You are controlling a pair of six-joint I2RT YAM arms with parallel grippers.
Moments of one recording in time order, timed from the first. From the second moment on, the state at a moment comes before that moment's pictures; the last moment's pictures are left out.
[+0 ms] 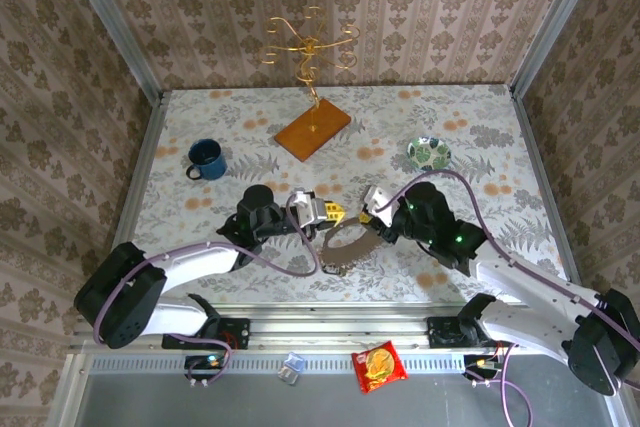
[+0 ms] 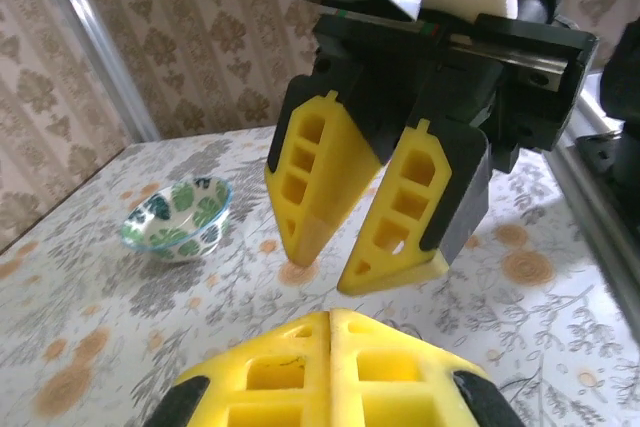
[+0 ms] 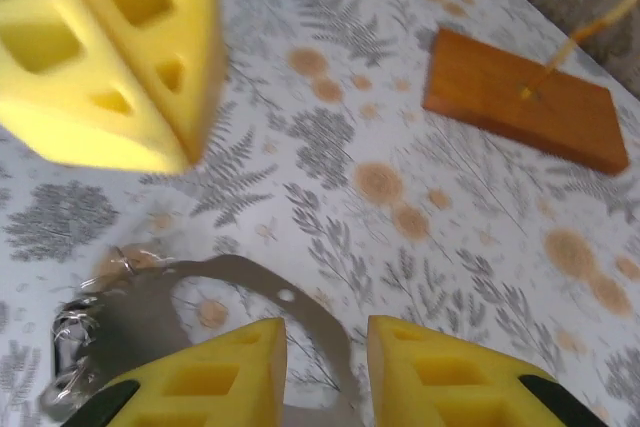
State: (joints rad) left arm -0.77 1.30 0.47 0.71 0.64 0.30; right arm 0.65 0.99 0.59 -0.12 -0.12 -0.34
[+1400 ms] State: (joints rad) left arm -0.77 1.04 0.41 0.36 -0.03 -0.07; right arm 0.74 1.82 1.23 -0.85 0.34 1.19
